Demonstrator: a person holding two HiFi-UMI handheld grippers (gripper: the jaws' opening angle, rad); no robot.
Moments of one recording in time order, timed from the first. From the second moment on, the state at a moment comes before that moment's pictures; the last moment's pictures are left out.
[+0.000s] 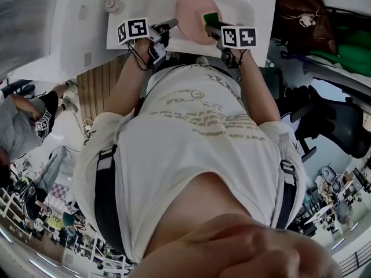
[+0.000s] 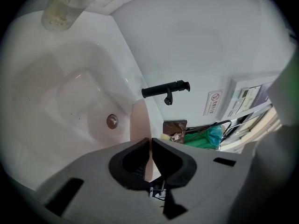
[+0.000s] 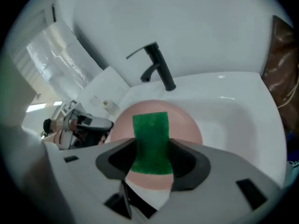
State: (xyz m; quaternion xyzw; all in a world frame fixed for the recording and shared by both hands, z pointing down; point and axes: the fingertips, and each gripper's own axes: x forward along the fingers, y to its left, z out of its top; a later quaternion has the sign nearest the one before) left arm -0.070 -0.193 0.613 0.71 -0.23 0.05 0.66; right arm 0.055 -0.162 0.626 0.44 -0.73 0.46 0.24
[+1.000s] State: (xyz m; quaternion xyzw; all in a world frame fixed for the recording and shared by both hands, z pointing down) left arm -0.101 -0.176 0.706 0.59 -0.34 0.19 0.70; right arm 0.063 -0.197 0.526 0.51 -0.81 0.29 0.07
